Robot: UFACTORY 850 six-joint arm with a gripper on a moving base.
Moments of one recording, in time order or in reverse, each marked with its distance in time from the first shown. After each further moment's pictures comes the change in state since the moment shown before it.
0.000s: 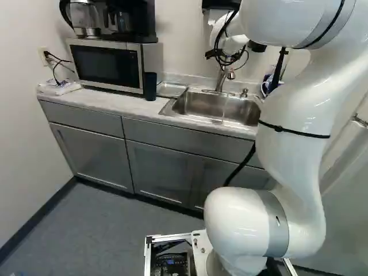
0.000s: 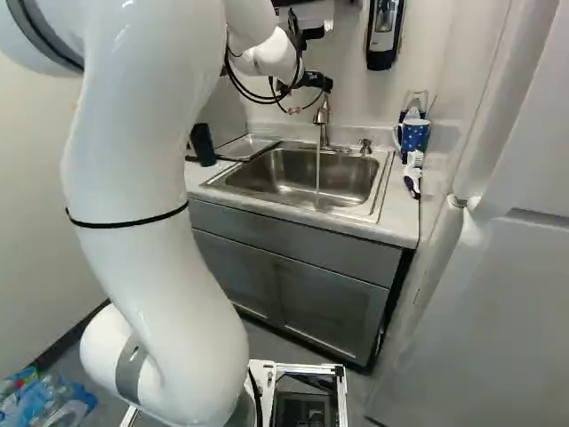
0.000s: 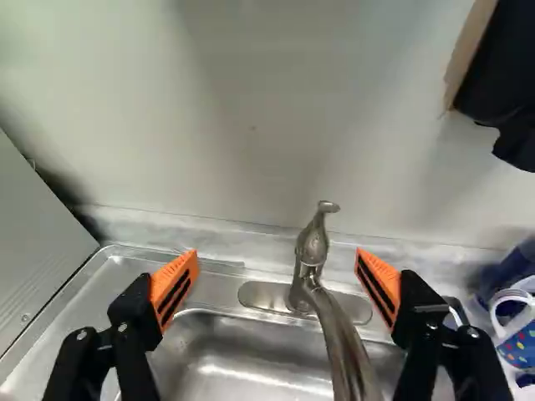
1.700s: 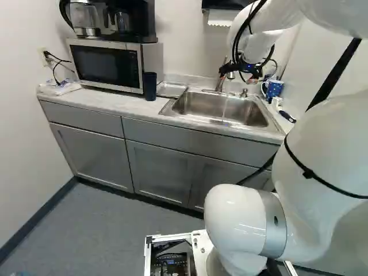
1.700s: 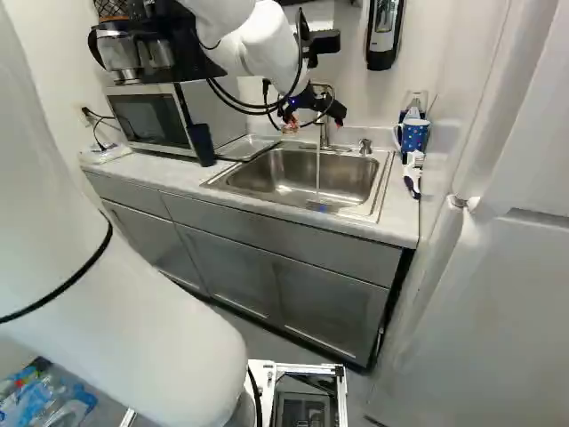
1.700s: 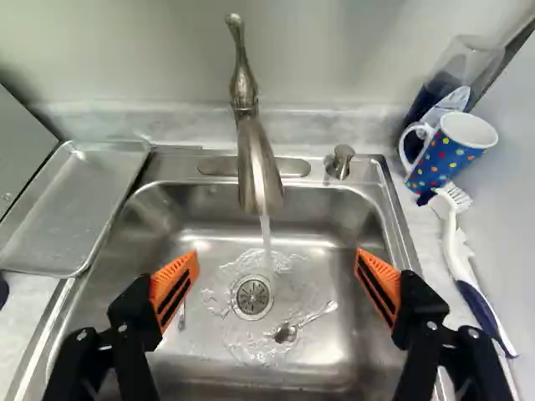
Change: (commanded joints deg) arm -6.3 22.1 22.8 0.0 -18.6 0.0
